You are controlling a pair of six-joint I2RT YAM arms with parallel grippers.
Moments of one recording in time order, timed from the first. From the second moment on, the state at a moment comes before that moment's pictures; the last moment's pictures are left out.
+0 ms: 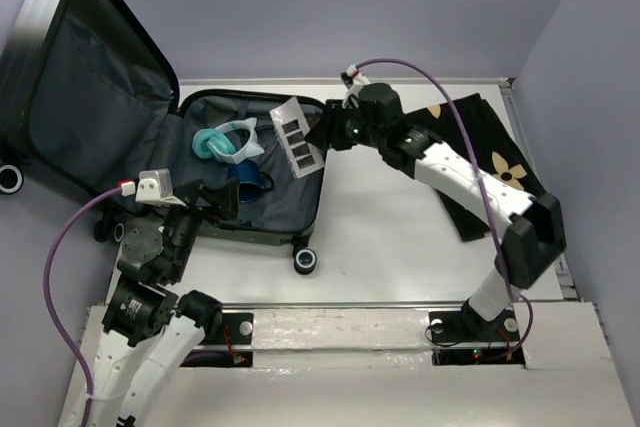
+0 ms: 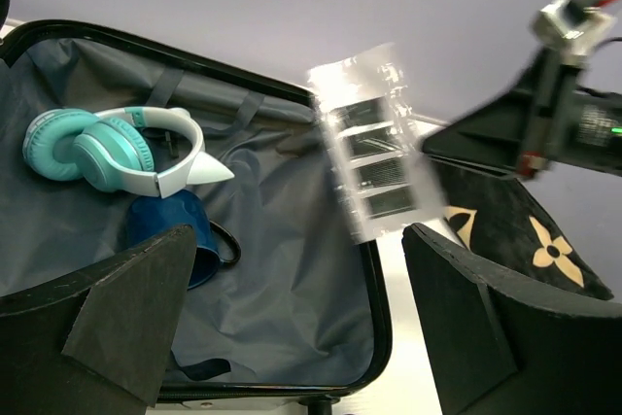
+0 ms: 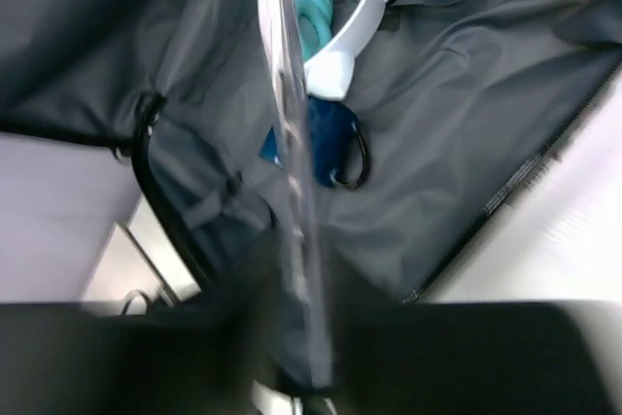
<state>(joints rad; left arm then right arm) -0.44 0.30 0.70 -0.35 -0.23 -0.41 0.68 1.57 1.43 -0.20 -0.22 0.55</state>
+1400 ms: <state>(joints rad) -0.51 0.68 0.69 -0.21 0.19 -0.57 0.45 1.76 1.12 -0.44 0.18 0.26</state>
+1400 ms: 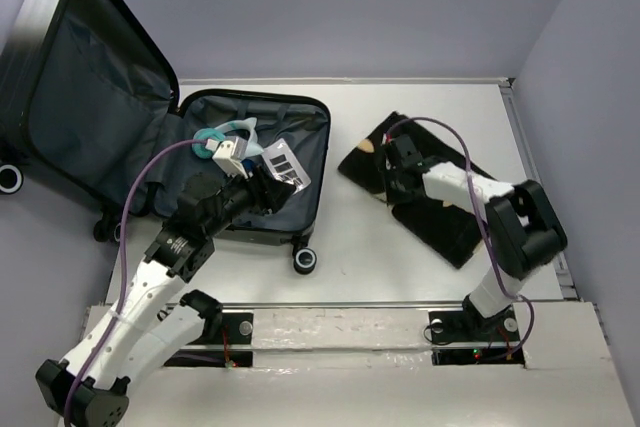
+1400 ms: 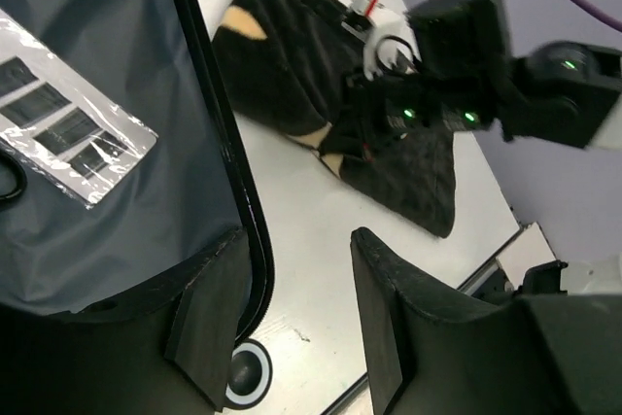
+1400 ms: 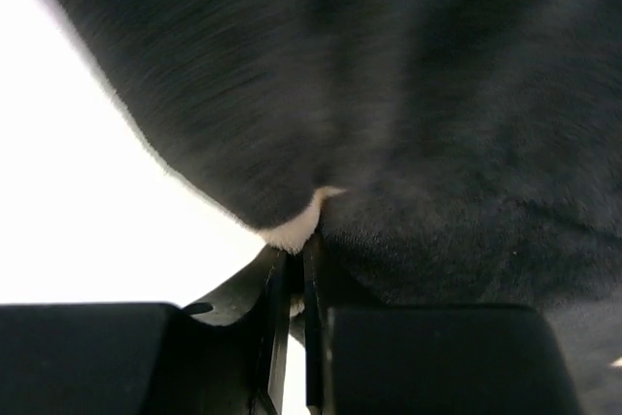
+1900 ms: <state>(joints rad) -0.75 1.00 0.82 -0.17 0.00 -0.58 0.23 0.98 0.74 -0.44 0.07 0.48</state>
